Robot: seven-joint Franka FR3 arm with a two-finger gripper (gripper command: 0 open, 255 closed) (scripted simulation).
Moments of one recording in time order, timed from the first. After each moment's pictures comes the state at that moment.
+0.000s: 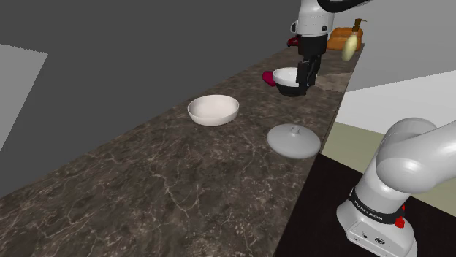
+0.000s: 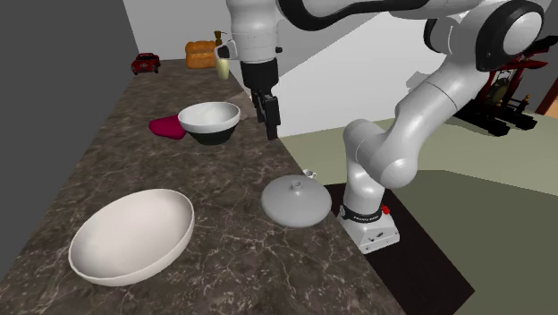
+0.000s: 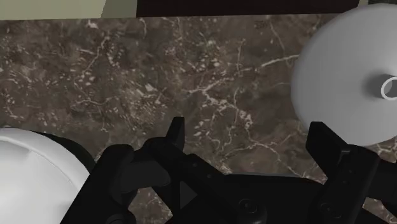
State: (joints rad) arm 0.02 -0.77 -0.03 -2.38 -0.05 1.53 -0.15
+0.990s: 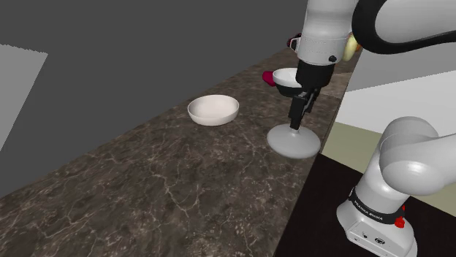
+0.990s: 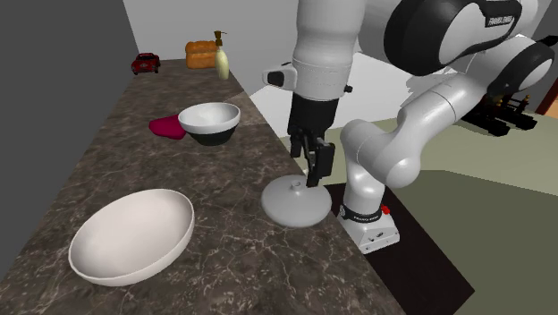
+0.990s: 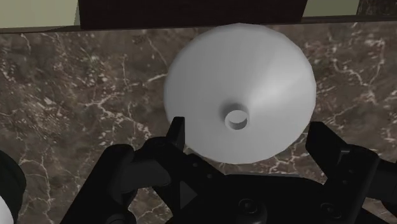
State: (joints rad) arm 0.14 -1.02 0.27 -2.58 0.16 1.62 0.14
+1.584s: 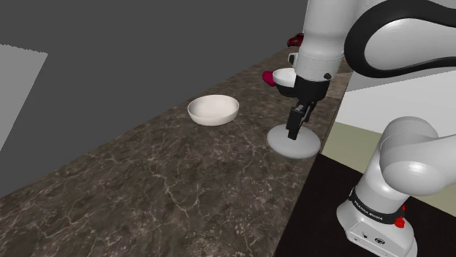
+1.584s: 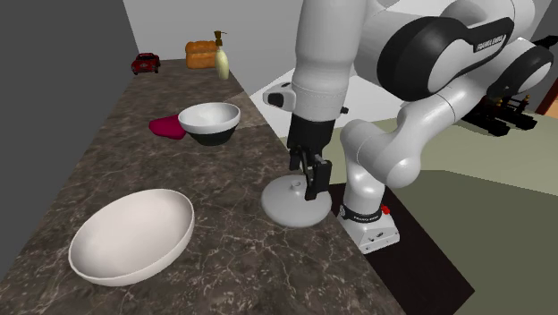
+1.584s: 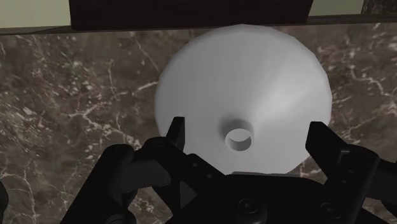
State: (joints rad) arm 0.15 -1.04 0.28 -2.67 0.17 1.69 0.15
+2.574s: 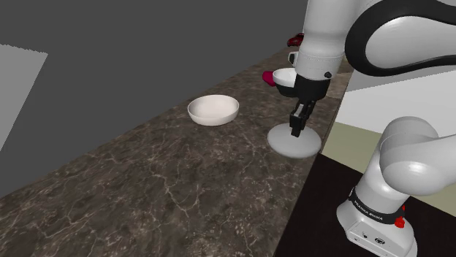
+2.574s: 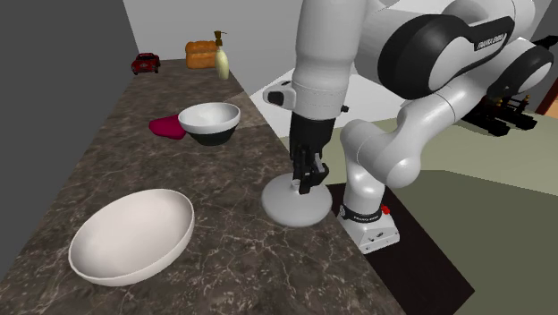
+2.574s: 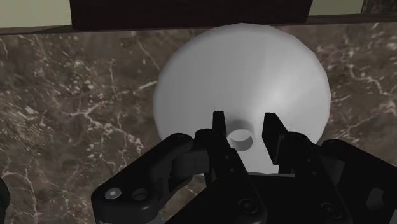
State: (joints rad) arm 0.14 -1.04 0.28 -2.67 0.17 1.69 0.15
